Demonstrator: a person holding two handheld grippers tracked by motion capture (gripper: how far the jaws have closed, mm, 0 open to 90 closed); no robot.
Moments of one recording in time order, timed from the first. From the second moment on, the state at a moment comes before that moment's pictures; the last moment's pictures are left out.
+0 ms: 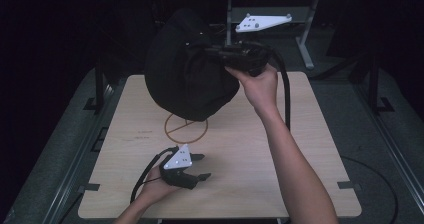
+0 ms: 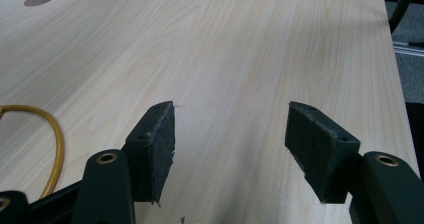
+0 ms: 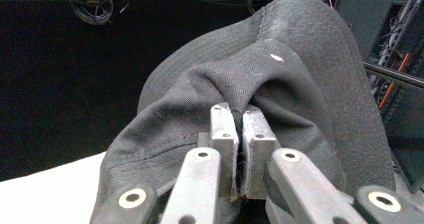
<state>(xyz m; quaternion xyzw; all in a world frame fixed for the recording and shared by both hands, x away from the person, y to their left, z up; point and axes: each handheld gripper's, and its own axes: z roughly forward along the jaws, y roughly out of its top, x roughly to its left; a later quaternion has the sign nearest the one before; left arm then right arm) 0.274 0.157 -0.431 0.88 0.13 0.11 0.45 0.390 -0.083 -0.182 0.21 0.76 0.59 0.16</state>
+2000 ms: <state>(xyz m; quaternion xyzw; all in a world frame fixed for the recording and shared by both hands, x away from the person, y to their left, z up) 0.263 0.140 -0.437 0.89 0.09 0.11 0.43 0.496 -0.010 -0.198 0.30 0.78 0.53 0.11</state>
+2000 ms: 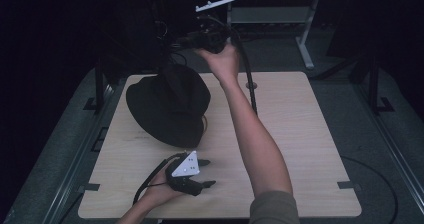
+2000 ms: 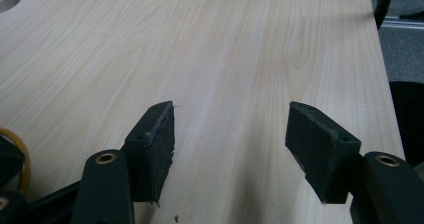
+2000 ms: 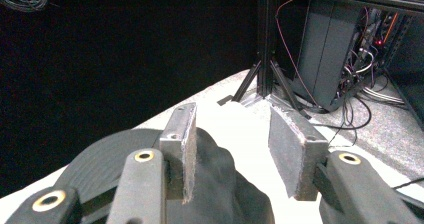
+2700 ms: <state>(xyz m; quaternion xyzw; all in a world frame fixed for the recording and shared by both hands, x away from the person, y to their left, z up) 0.269 0.146 -0.437 0.89 0.11 0.10 0.44 0.473 -0.079 -0.236 0.33 0.77 0.54 0.09</state>
